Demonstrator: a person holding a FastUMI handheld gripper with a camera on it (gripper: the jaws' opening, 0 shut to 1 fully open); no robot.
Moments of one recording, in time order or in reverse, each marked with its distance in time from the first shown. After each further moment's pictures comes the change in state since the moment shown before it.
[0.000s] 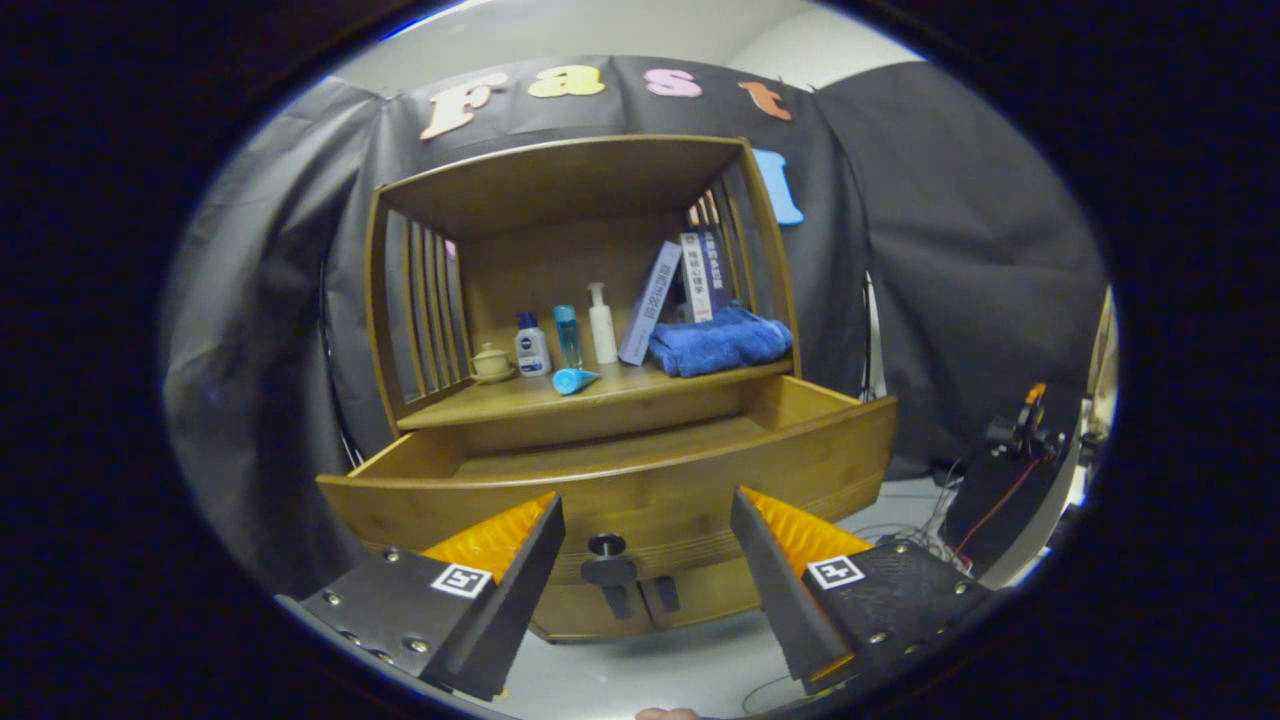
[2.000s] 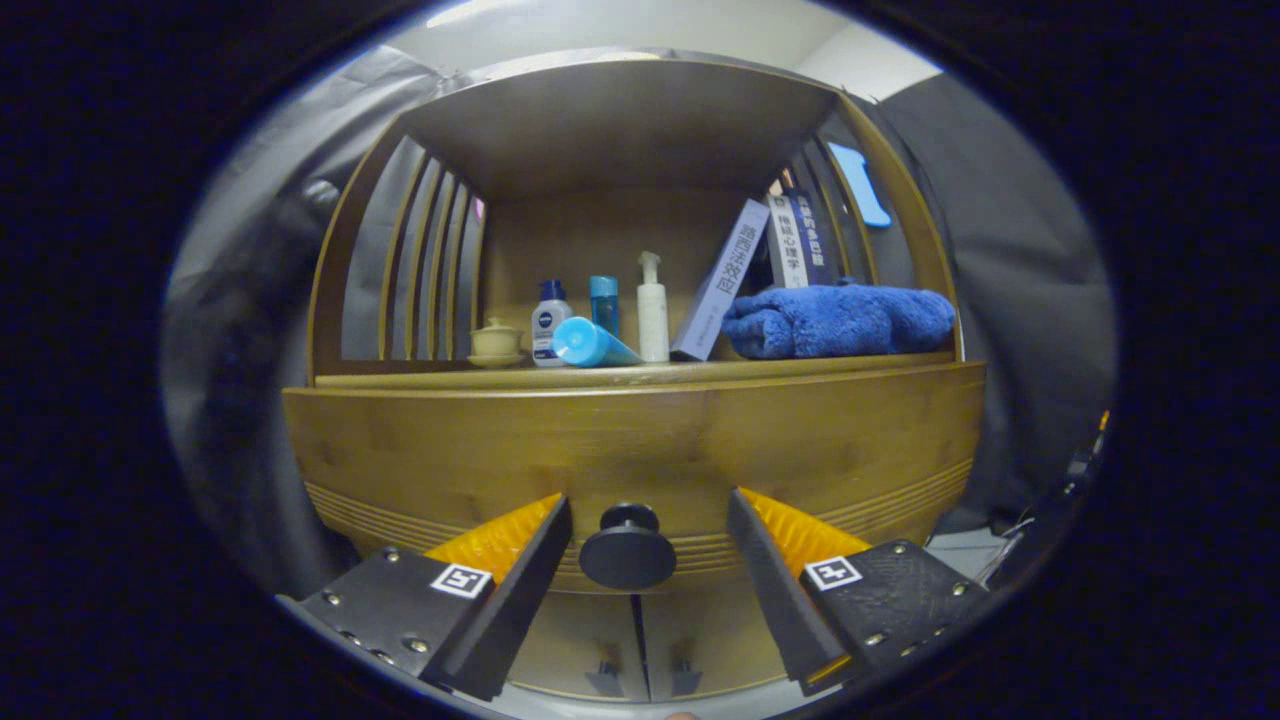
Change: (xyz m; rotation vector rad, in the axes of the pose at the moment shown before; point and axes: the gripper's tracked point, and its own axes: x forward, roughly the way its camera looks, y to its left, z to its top) arm 0.209 0.047 -0.055 -0.110 -0.111 0.122
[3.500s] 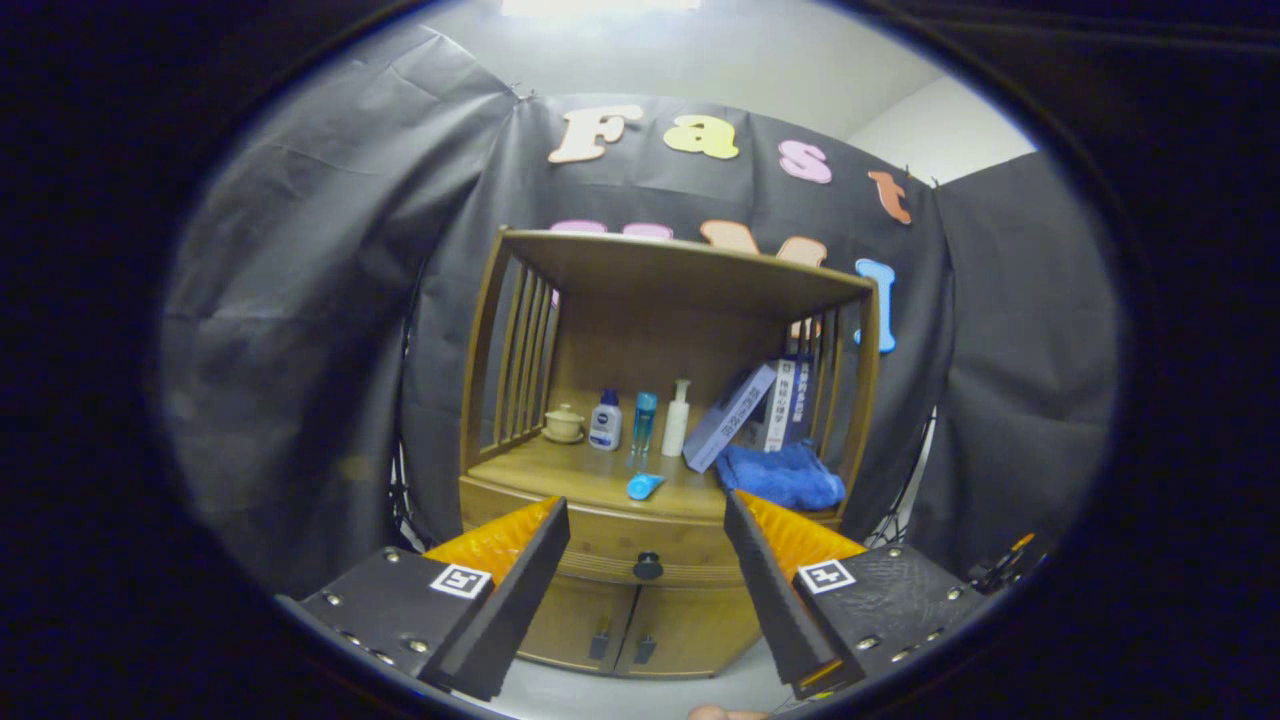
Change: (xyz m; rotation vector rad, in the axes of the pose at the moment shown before) arm -0.221 0.025 0.230 -0.115 -0.029 0.058
